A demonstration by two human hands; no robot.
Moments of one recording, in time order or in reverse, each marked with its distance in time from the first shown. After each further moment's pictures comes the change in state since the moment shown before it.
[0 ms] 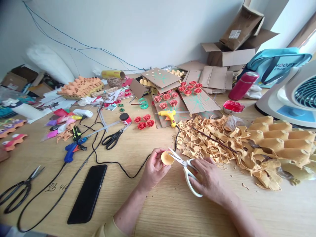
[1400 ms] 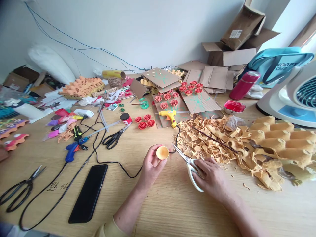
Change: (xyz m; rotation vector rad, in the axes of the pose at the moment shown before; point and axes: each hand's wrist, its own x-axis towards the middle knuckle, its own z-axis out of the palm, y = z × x) left_hand 0.005 0.003 -0.005 0.082 0.157 0.052; right_hand -0.003 0.006 0.000 -0.012 0.151 0.041
